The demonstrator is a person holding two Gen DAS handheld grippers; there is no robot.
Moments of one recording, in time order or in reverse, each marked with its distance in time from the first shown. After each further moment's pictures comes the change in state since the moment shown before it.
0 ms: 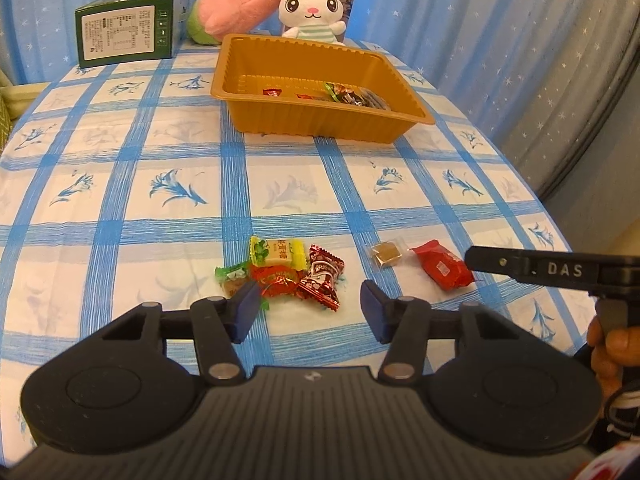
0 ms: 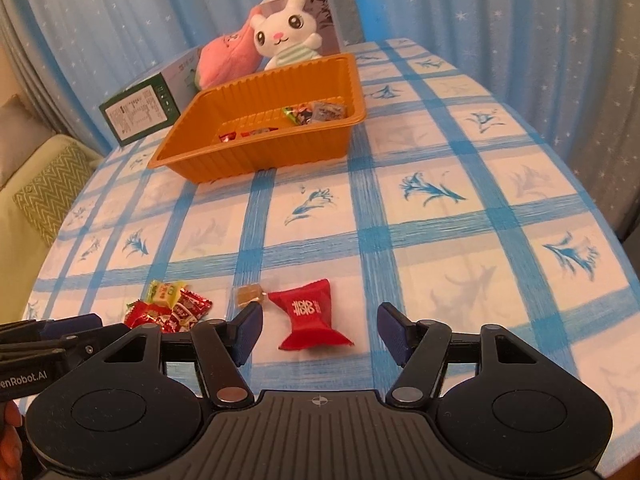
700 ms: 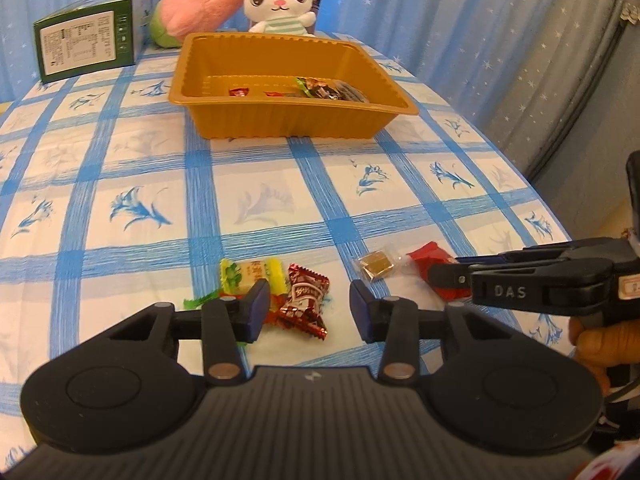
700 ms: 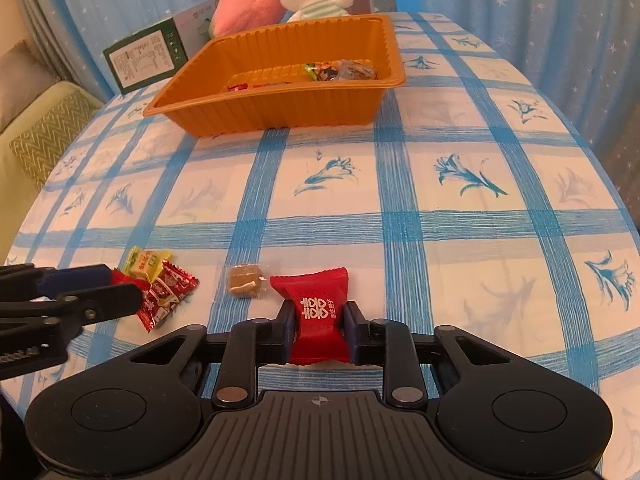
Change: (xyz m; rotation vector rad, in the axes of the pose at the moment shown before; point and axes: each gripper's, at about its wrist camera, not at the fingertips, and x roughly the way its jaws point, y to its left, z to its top) left arm 0.033 -0.009 0.012 0.084 0.011 -0.050; right arm 0.042 0.008 0.004 -0.097 0.095 -0.019
